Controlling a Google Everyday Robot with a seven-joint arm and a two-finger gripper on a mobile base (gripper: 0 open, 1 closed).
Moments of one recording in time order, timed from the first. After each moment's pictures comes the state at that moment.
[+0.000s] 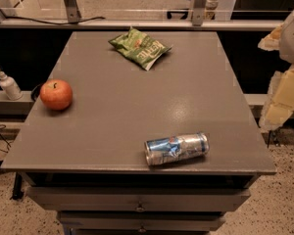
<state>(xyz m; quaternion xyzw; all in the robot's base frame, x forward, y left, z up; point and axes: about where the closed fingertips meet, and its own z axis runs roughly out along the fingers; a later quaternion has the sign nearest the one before) 0.438 -0.217 0.976 -0.60 0.78 -0.03 0.16</state>
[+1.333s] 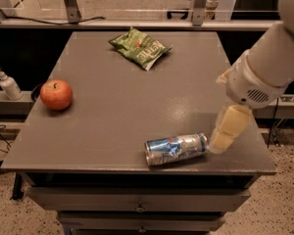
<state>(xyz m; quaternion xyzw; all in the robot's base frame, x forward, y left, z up) 0.449 -0.159 0.887 -0.60 0.78 0.04 0.17</state>
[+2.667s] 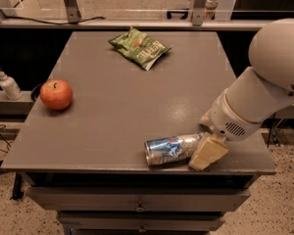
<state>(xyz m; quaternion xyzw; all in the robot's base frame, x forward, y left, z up) 0.411 -0.127 0.815 -0.56 0.81 0.12 0.12</state>
